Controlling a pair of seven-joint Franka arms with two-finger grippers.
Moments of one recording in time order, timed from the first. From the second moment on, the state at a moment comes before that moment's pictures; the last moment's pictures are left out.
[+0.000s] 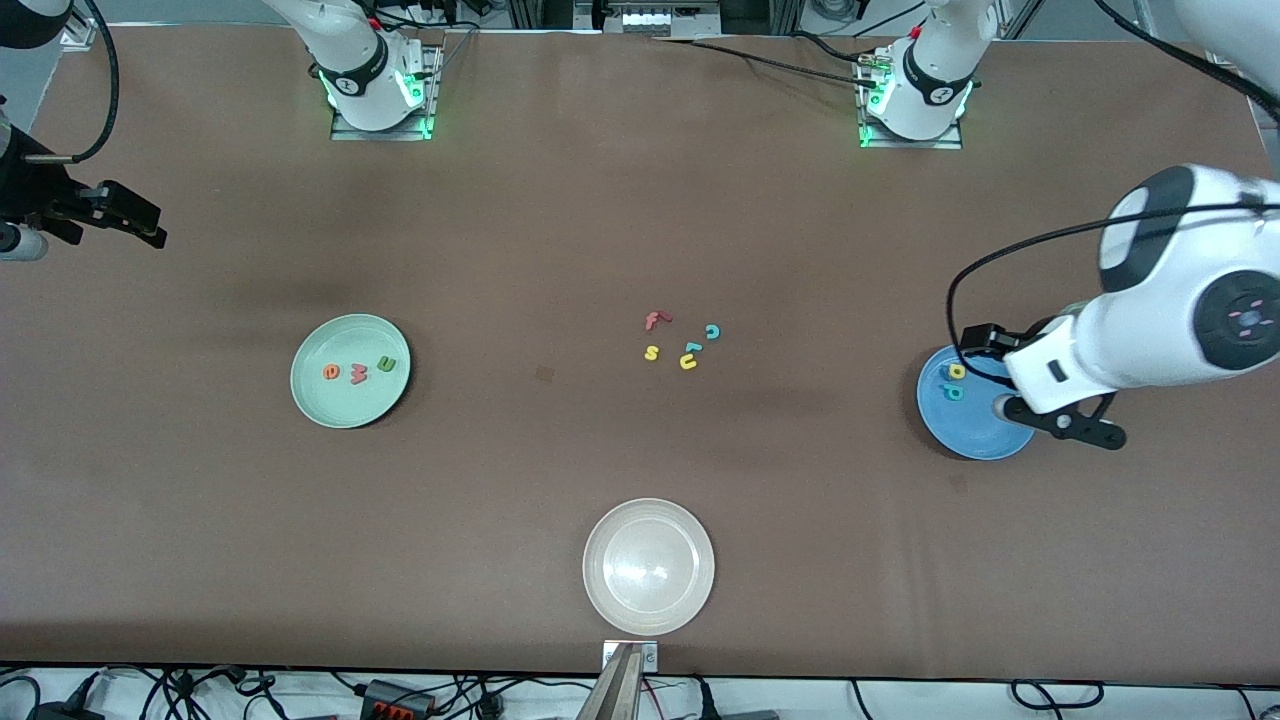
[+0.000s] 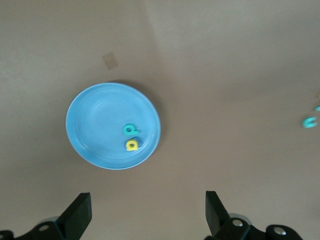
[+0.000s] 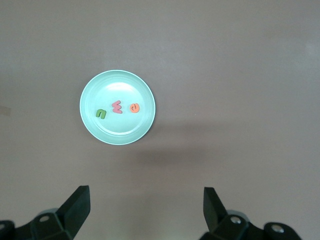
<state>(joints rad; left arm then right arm) 0.40 0.47 -0.65 -1.39 0.23 1.55 0.00 0.00 -0.09 -0.08 -1.82 -0.04 1.70 -0.04</state>
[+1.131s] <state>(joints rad) -0.06 -0.01 0.00 -1.68 -0.05 1.62 0.00 0.00 -0.14 -0.08 -1.77 -0.04 1.69 0.05</state>
